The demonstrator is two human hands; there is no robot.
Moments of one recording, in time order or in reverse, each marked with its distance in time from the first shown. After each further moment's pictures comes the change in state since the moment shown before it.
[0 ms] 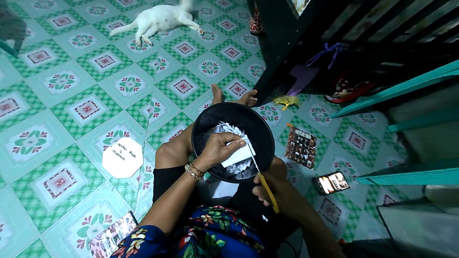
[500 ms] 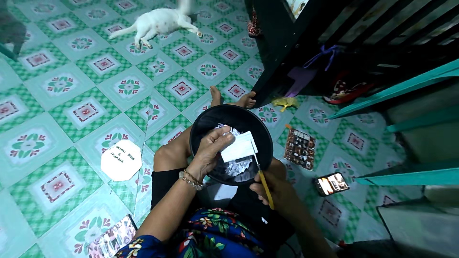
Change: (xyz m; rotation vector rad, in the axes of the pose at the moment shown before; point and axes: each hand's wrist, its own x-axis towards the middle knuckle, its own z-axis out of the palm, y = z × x) left_hand -0.006 0.020 0.000 -0.741 0.215 -0.603; right_hand 0.002 0.003 0.015 0.030 0.248 -0.123
